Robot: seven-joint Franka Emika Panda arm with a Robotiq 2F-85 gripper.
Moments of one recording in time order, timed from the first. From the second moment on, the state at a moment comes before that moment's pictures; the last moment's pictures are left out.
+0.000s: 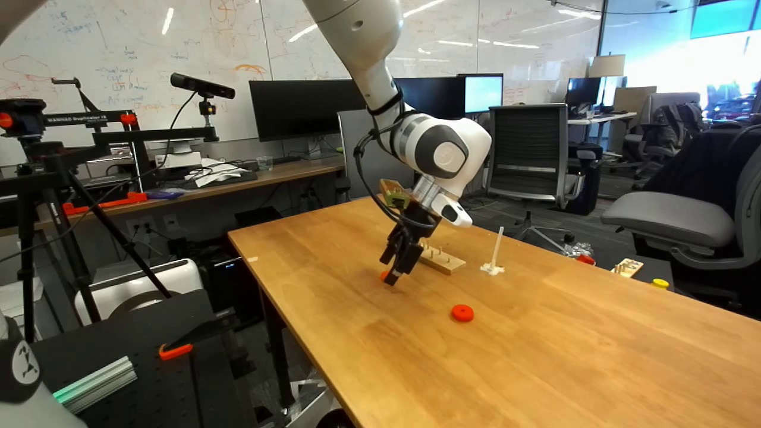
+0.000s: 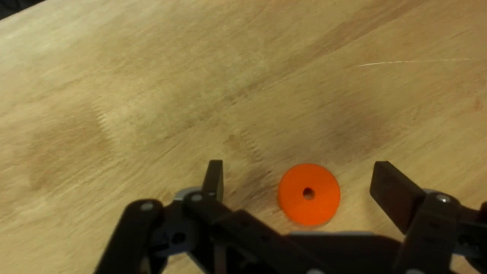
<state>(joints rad) 0.10 0.84 0.07 -1.65 0.27 1.97 0.46</state>
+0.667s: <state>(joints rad) 0.10 0.86 0.07 -1.62 0.31 1.97 0.41</state>
